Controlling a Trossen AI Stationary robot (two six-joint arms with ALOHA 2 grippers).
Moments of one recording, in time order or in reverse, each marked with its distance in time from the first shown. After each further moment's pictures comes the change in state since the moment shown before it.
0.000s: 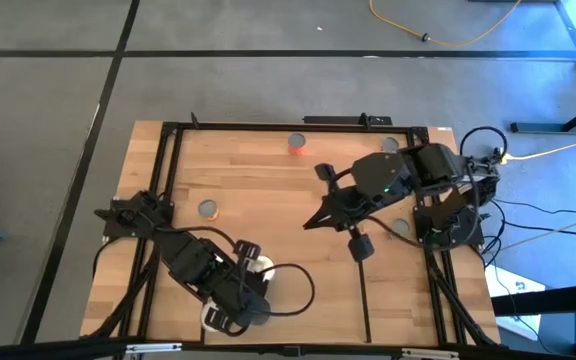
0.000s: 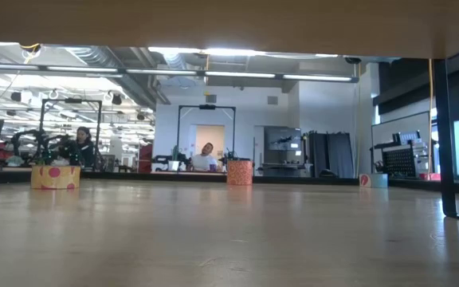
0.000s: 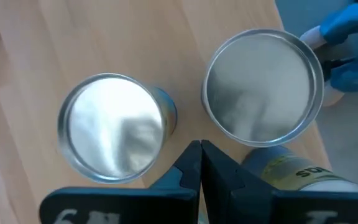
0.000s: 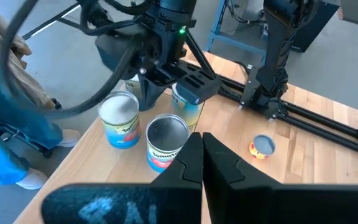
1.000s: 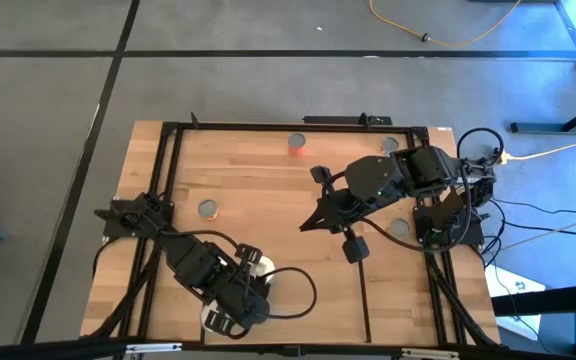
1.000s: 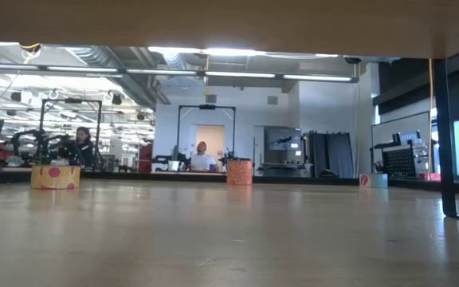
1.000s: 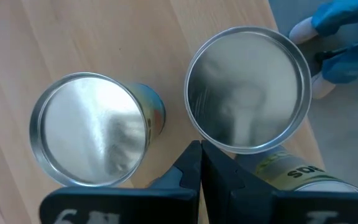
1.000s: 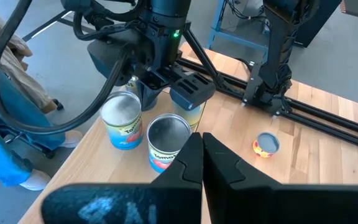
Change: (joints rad) left arm 0.005 0.024 0.000 0.000 0.045 0.009; right arm -0.002 0.022 0.000 0.006 0.000 0.022
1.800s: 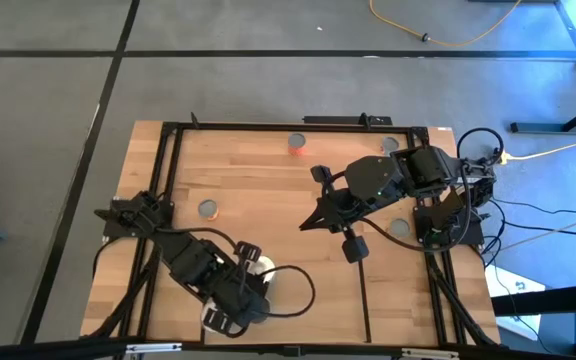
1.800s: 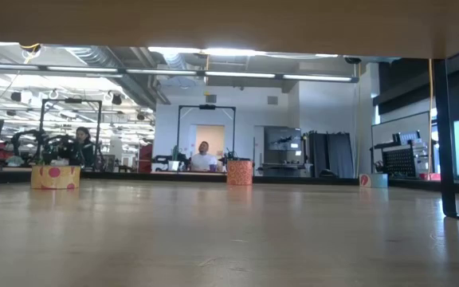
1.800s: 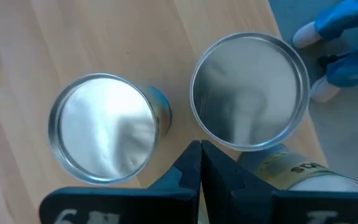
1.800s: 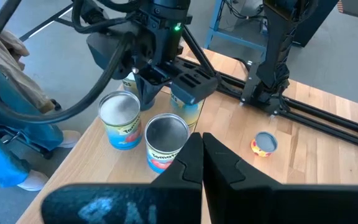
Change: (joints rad) left arm -0.003 -0.019 0.000 0.000 -0.025 0.009; right arm 0.000 0.000 0.000 0.000 0.009 0.000
